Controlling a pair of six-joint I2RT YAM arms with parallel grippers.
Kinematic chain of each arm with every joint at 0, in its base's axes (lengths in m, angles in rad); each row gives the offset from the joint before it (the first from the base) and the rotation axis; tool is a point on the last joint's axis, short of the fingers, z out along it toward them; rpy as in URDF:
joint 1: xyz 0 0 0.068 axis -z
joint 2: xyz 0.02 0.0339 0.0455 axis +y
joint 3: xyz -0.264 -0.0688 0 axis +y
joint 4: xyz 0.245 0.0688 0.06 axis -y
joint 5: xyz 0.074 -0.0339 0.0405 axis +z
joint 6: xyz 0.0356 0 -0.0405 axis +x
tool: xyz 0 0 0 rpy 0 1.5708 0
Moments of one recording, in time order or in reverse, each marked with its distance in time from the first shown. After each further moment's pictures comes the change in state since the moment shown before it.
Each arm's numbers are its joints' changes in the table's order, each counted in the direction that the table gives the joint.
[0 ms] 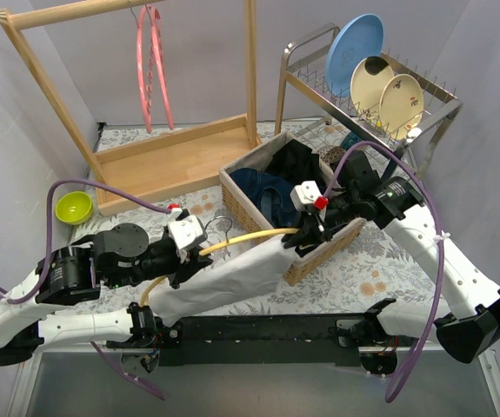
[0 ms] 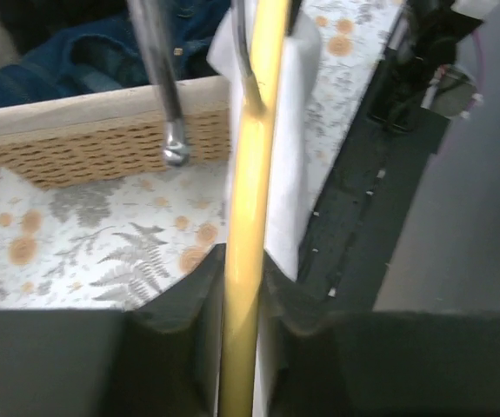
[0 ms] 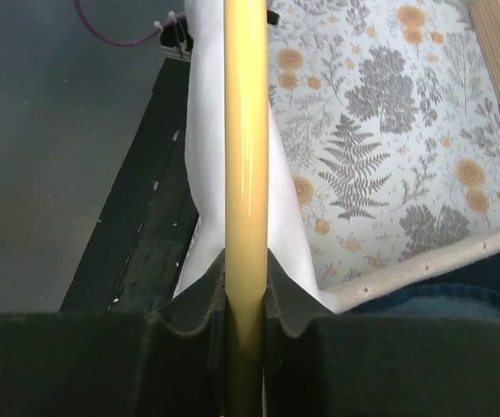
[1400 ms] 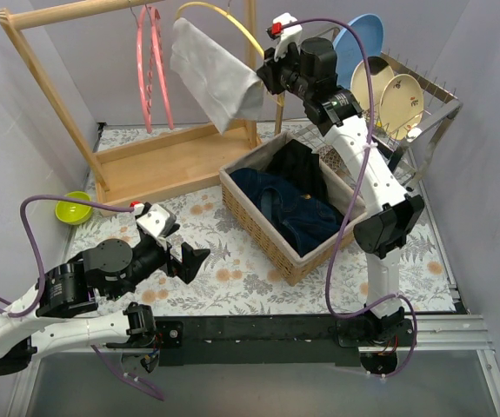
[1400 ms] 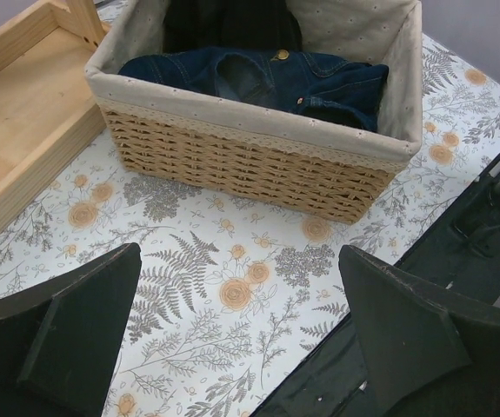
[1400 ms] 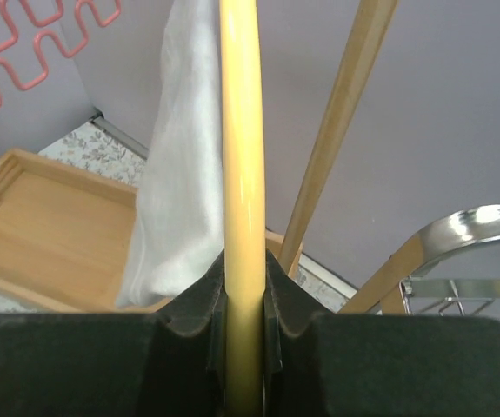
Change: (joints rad) left arm -0.010 -0.188 0.236 0.191 0.367 -0.150; right arm 0.076 0.838 -1.080 0.639 -0.973 0.845
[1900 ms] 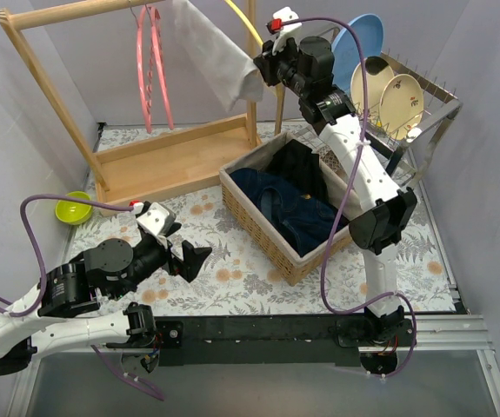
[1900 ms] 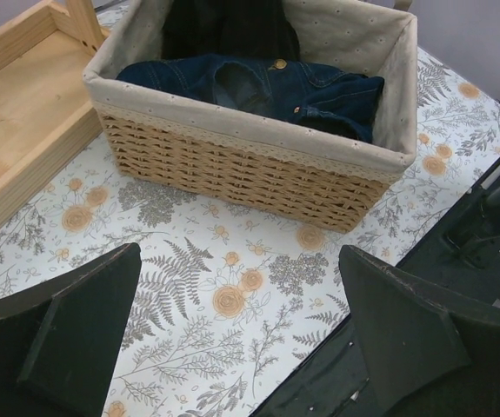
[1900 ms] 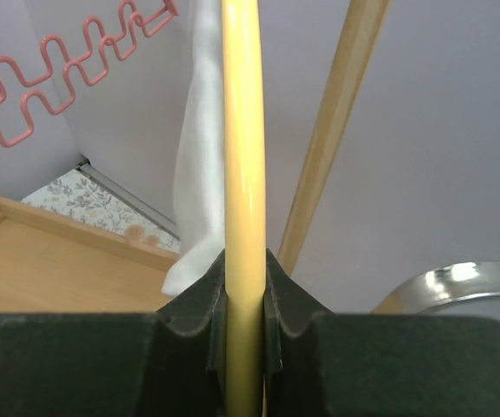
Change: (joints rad) left arm 0.000 0.001 0.010 0.028 0.009 -0.016; right arm 0.001 0.065 -0.041 0.151 -0.019 -0.001
